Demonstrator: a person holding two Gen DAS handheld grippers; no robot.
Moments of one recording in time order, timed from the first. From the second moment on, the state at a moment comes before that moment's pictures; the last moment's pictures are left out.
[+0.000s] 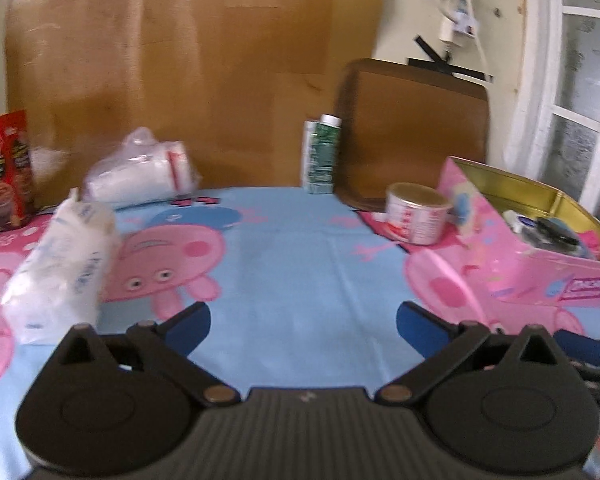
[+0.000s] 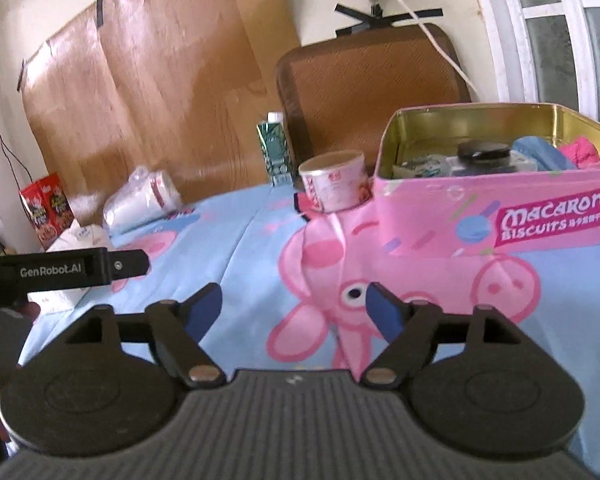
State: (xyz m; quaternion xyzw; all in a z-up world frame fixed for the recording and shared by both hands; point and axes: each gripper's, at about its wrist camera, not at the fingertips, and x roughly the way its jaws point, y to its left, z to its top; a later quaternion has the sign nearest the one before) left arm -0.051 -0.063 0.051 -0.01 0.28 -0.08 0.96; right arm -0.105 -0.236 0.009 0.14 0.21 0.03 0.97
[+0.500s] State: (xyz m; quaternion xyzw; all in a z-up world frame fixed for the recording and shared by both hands) left arm -0.059 -0.064 0.051 0.05 0.29 -0.05 0.96; right arm -0.104 -0.232 0.014 0.16 0.22 0.01 0.96
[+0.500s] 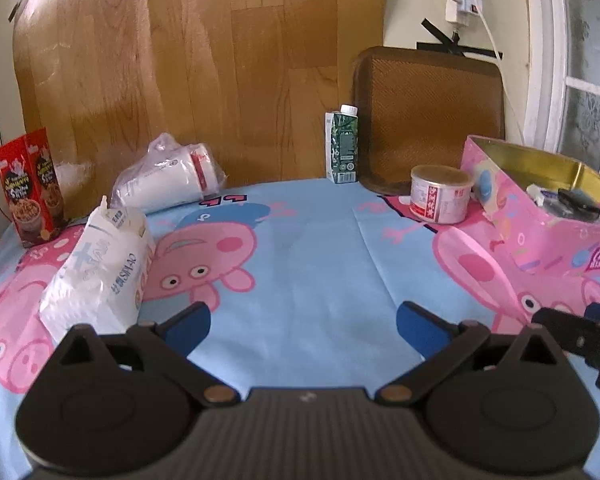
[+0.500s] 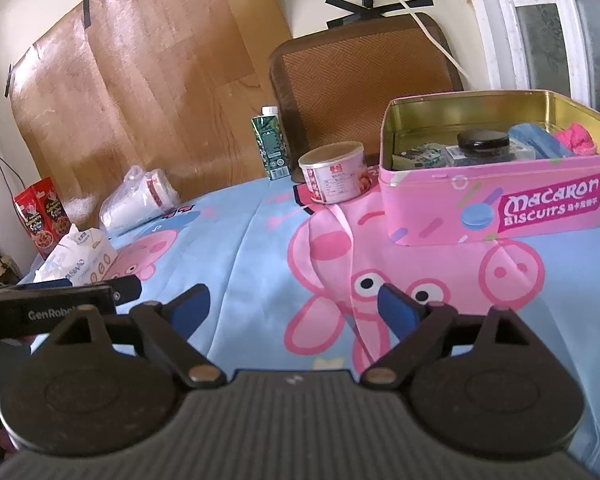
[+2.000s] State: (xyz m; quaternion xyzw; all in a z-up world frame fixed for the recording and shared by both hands) left arm -0.078 -0.150 0.074 0.07 0.30 -0.21 0.93; right arm -0.176 -0.296 0.027 0.20 0.15 -0.11 0.96
